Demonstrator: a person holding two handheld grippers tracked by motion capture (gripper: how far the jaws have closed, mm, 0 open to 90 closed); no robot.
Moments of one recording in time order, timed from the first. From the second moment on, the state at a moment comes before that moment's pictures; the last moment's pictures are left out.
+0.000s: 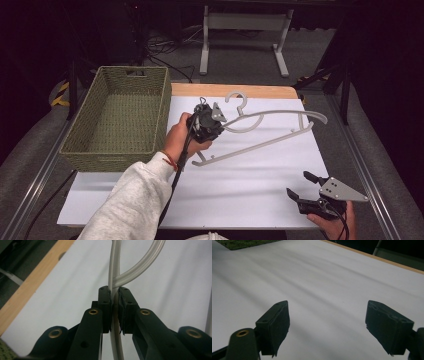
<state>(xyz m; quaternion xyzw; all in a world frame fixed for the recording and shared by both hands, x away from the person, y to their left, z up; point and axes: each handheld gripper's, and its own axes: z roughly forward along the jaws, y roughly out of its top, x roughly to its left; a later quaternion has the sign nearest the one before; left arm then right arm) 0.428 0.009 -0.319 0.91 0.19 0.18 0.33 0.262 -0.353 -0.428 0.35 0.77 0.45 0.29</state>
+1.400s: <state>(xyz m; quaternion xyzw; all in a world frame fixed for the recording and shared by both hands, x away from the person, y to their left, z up) 0.456 0.188 -0.260 0.84 0.35 0.23 0.34 0.269 -0.344 -0.435 0.36 0.78 0.43 0.27</state>
